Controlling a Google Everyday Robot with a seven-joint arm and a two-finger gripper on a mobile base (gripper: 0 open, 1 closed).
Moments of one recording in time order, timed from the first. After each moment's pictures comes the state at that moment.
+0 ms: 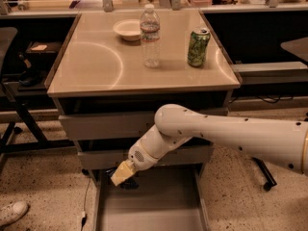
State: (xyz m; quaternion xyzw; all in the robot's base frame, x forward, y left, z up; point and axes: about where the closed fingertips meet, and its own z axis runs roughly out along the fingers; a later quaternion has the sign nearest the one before) arm 0.440 0.096 0.615 -0.39 0.84 0.37 0.05
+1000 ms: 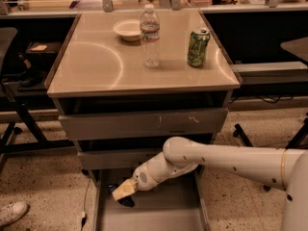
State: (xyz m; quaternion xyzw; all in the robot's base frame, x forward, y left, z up) arm 0.429 0.110 0.518 -0.32 0.83 0.46 0.05
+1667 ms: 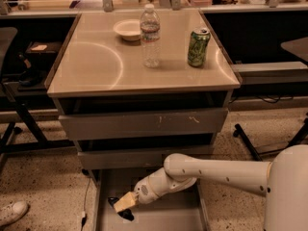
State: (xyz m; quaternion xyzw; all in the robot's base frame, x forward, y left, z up) arm 0.412 0.113 0.441 -0.26 0.83 0.50 0.01
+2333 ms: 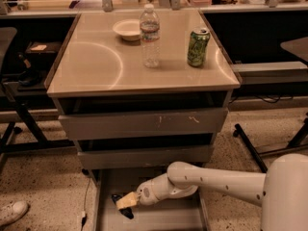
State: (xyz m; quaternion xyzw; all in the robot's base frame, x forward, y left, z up) arm 0.431 0.114 0.402 -0.22 0.83 0.52 0.04
